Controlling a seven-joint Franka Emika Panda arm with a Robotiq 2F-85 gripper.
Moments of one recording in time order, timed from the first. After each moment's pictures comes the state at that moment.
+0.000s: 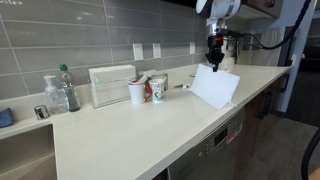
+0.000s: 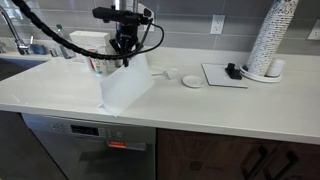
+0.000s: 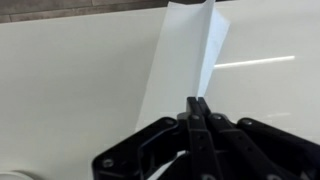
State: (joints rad) arm -0.14 0.19 -0.10 -1.80 0.03 1.83 -0.44
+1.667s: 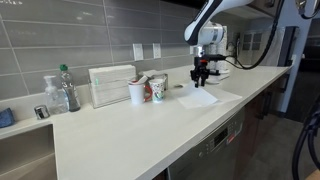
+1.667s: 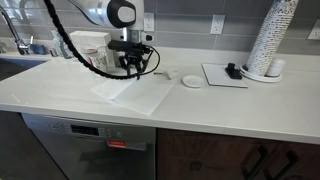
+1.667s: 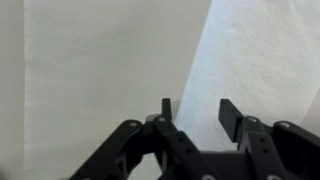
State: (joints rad) arm -0.14 0.42 -0.03 -1.74 0.05 2.12 -0.38
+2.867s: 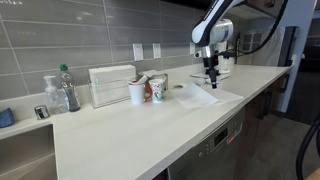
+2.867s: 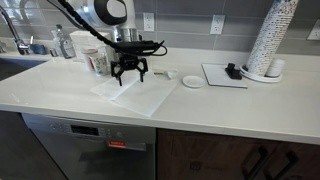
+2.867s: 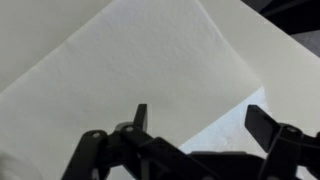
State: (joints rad) arm -0.16 0.27 -0.03 -1.95 -0.18 2.13 -0.96
